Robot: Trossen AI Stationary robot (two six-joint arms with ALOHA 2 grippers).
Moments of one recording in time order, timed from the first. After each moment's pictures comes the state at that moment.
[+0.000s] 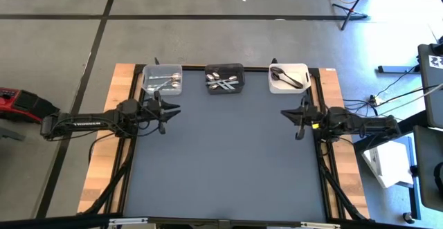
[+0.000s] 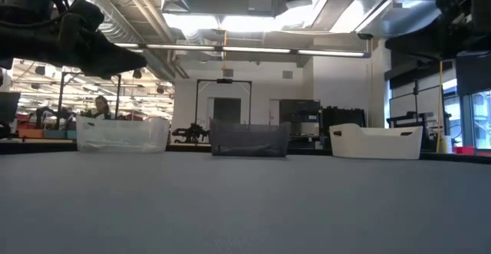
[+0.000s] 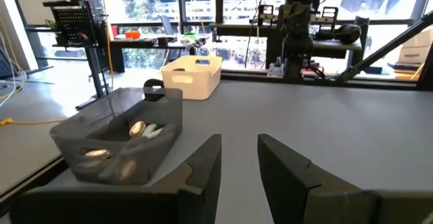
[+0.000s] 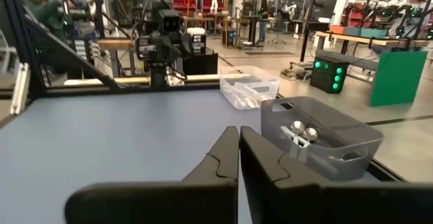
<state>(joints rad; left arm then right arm) 0.22 0.33 0.01 0.28 -0.07 0.00 0.06 0.03 0.12 -0.08 0.27 -0.03</state>
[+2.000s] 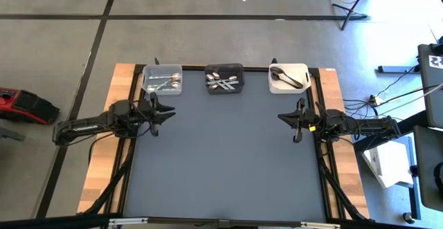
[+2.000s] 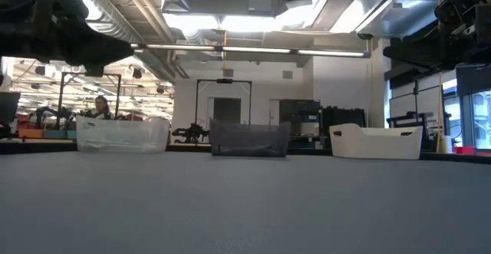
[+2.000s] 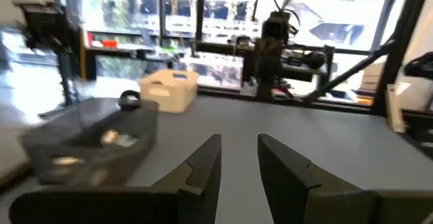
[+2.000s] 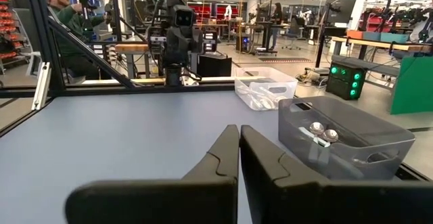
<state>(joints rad) 0.22 0.00 0.01 0.02 0.02 -0.08 0.06 0.02 0.02 0.03 0.22 -0.03</state>
